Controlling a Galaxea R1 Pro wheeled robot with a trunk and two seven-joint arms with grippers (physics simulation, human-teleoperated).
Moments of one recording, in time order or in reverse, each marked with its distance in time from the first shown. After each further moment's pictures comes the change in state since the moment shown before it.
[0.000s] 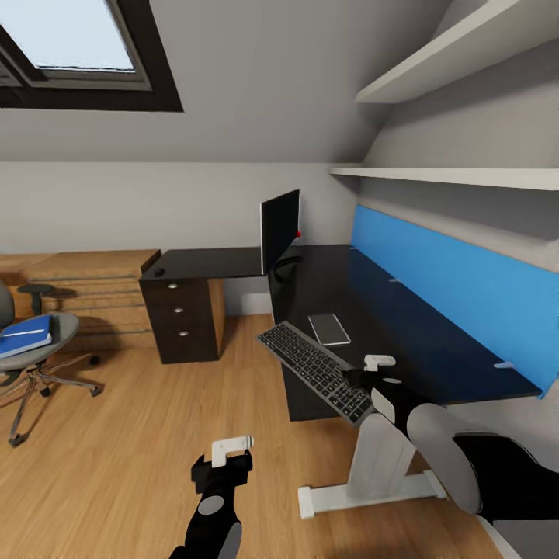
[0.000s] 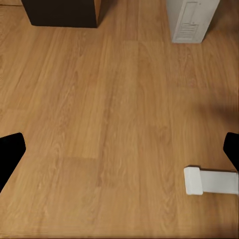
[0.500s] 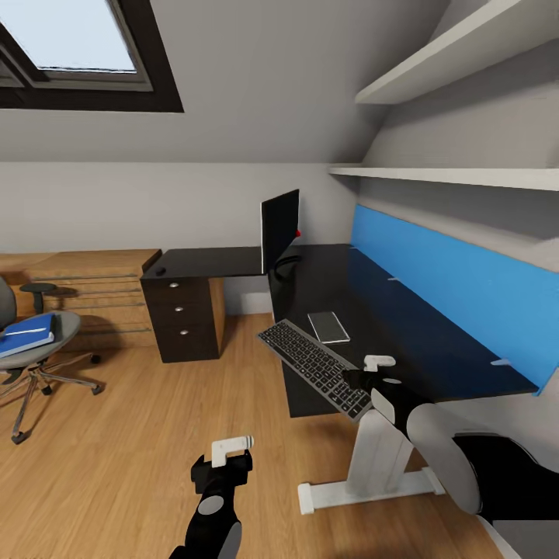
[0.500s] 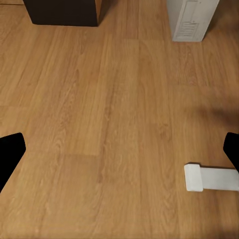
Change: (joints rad) left arm 0.000 0.000 0.000 0.000 0.000 0.000 0.001; right arm 0.000 0.001 0.000 0.001 0.000 0.001 -0.001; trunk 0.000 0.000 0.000
